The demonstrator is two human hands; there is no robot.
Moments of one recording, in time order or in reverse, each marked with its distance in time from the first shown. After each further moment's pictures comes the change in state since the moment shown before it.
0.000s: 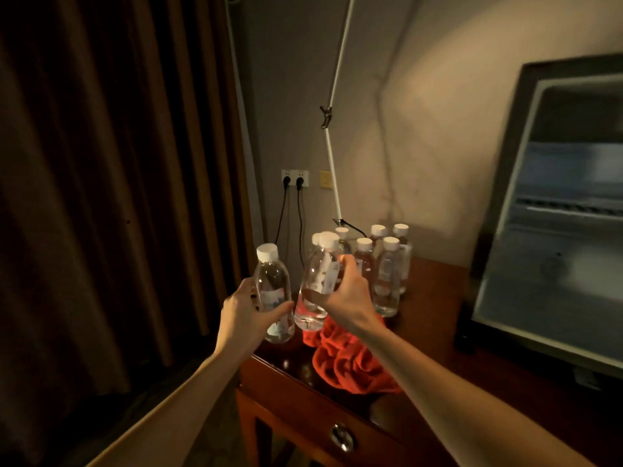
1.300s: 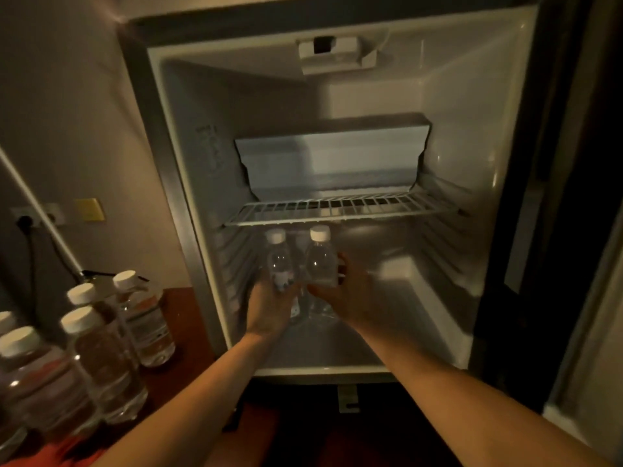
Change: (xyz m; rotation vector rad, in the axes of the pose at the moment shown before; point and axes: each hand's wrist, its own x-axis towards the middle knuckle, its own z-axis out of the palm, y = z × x) left_hand 0.024 0.256 0.439 -0.388 -0.399 0.076; right_hand 0.023 0.204 -0.387 -0.151 0.489 0.194
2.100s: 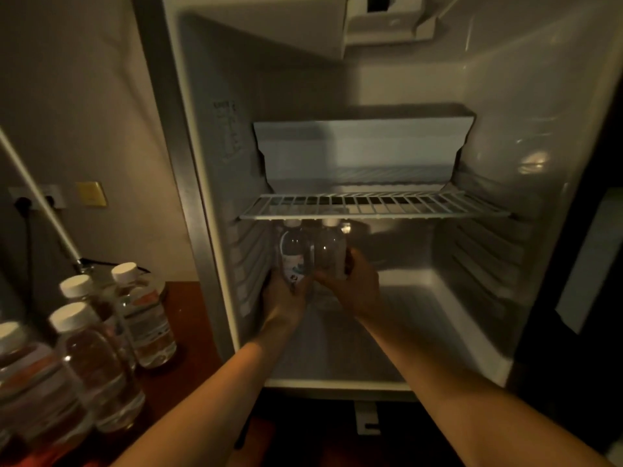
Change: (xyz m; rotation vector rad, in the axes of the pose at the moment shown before) left_hand 0.030 -0.029 0.019 0.076 -0.011 -0.195; right_hand 0.040 0.026 0.030 -0.093 0.037 0.073
